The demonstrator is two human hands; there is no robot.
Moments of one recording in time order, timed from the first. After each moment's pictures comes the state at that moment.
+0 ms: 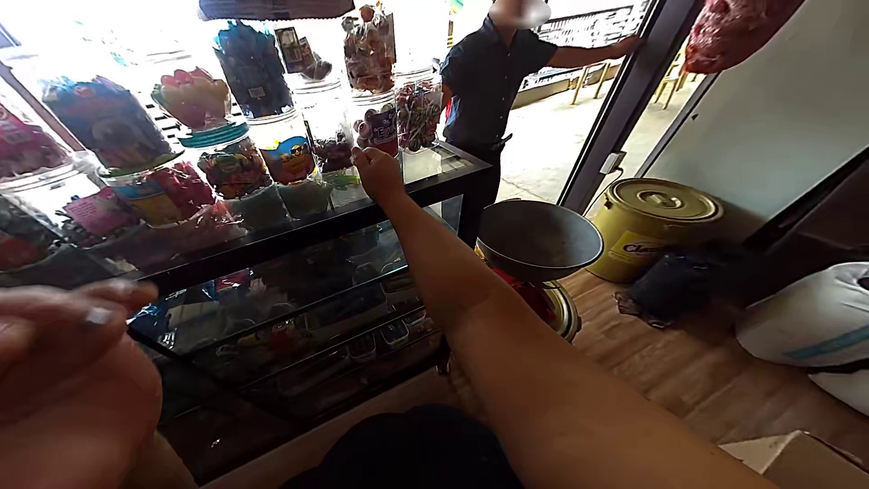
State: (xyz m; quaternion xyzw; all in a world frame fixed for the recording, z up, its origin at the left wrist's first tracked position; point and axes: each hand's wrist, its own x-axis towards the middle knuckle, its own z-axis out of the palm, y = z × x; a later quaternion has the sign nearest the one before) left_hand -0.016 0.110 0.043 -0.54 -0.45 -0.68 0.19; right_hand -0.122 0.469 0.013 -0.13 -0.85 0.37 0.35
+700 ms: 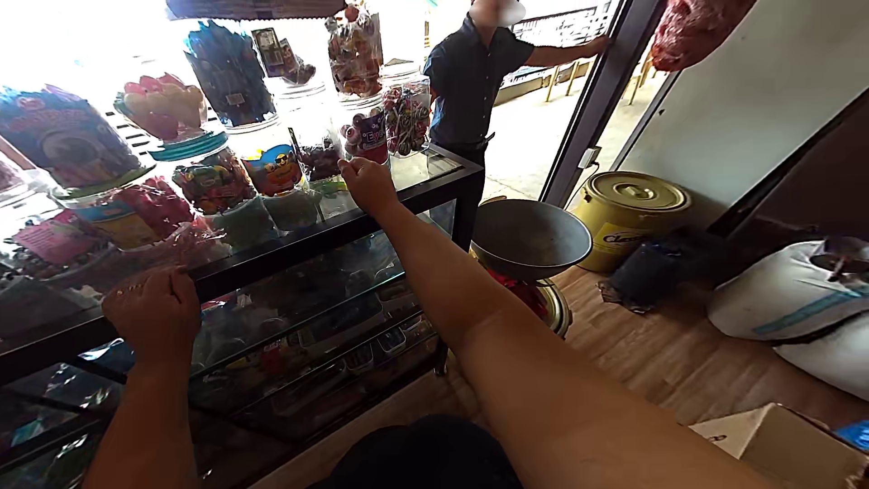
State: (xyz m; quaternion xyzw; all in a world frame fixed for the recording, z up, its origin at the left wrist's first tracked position) left_hand -0.222 0.118 -0.066 -0.26 -0.83 -0.21 0.44; right_hand -0.124 0.465 0.016 -0.14 -0.88 0.33 0.32
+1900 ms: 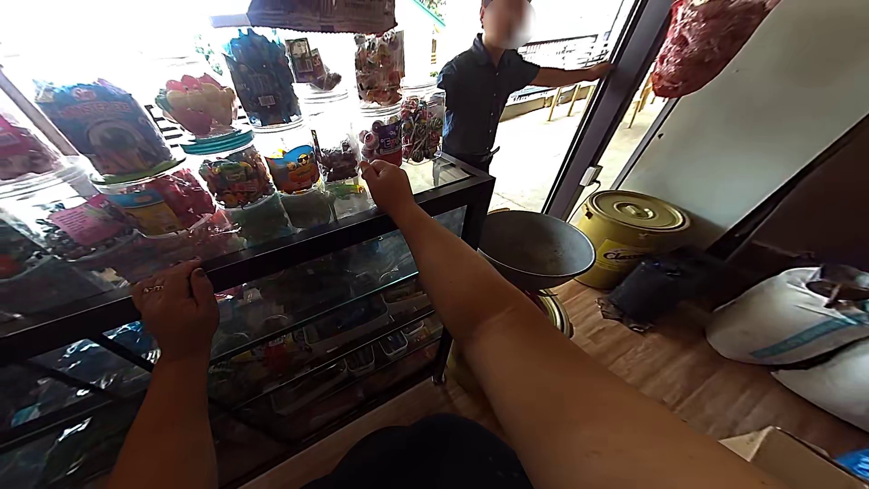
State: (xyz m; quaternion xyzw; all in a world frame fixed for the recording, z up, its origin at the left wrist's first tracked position) left_hand -0.219 0.107 -0.086 -0.29 -0.76 -0.30 0.49; right_hand -0.125 0.466 0.013 -0.15 -0.87 0.34 0.33
